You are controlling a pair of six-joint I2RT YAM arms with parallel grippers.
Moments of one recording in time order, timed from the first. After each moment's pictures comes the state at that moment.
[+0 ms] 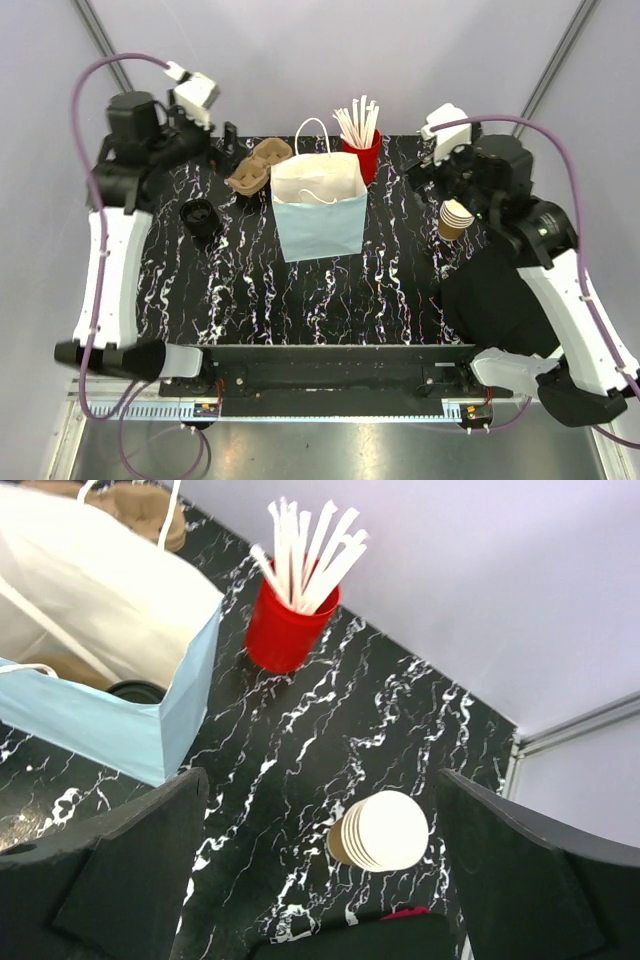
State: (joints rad) left arm -0.13 1.40 1.84 -0.79 0.49 0.25; right arm 0.53 1.17 1.64 -0.75 0.16 -0.33
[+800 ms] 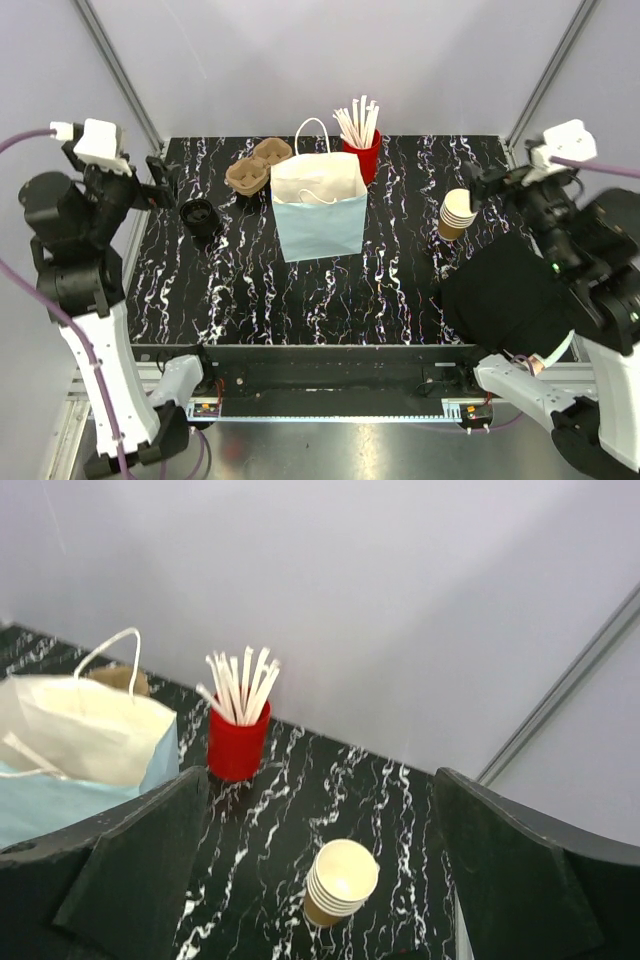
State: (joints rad) left arm 0.26 0.94 1.58 -0.71 0.46 0.11; right arm 0.47 0.91 1.68 -0.68 0.21 -0.28
